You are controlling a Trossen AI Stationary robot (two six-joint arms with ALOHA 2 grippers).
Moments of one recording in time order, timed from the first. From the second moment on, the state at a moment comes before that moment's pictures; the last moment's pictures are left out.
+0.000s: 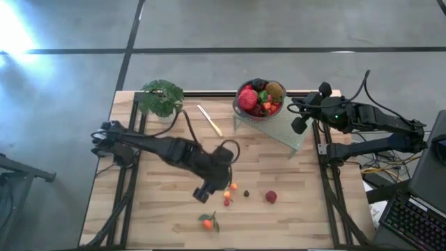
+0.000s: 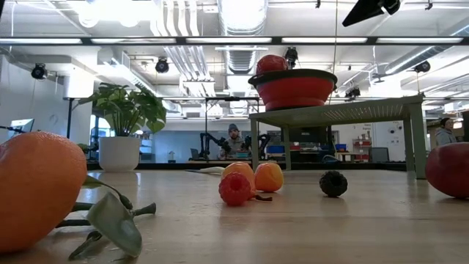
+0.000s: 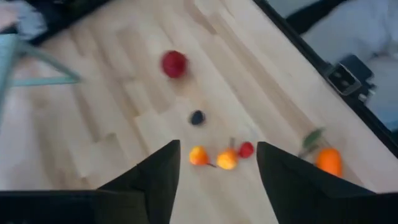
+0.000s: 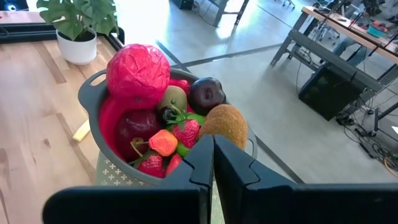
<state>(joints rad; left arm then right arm) -0.29 1.72 1.76 -0.89 0.03 0.28 -0.10 0.82 1.08 -0.77 0.65 0.05</state>
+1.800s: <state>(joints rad) -0.59 1.72 1.09 -0.19 0.04 -0.04 -0.10 0.82 1.02 -0.83 0.66 0.15</state>
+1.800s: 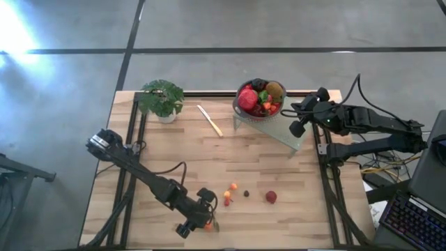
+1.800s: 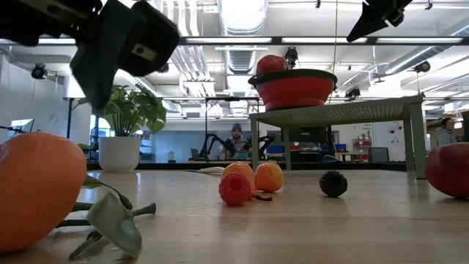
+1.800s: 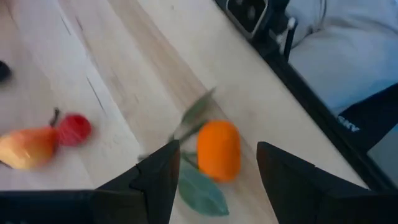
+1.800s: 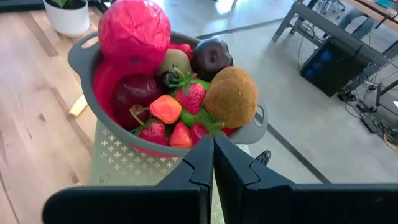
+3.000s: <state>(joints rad) -0.59 1.82 1.08 -0.14 0.08 0.03 -0.10 0.82 1.01 -0.82 0.66 0.15</state>
